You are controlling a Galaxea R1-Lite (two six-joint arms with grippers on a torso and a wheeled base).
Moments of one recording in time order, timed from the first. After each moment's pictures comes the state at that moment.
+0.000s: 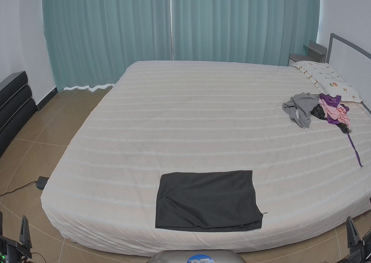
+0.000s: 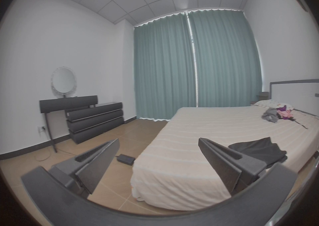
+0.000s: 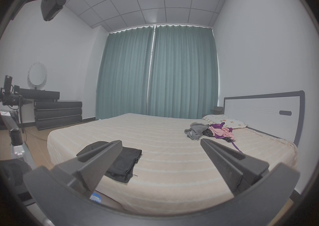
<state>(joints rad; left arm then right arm) 0.00 0.01 -0.08 0.09 0.34 0.03 0.00 0.01 -0.02 -0.06 0.08 -0.08</state>
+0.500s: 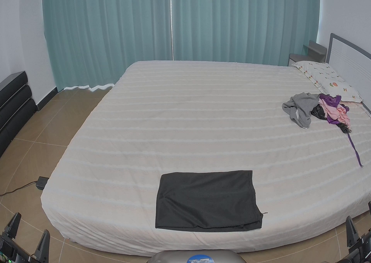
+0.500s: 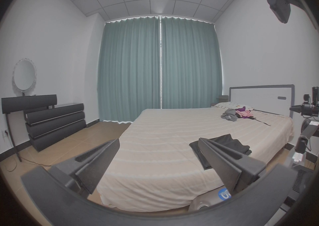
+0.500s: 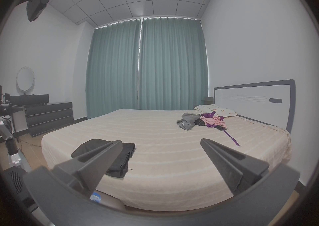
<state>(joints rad) 0.00 0.01 -0.03 0.02 -0.05 0.00 0.00 0.01 -0.02 0.01 -0.01 -0.02</state>
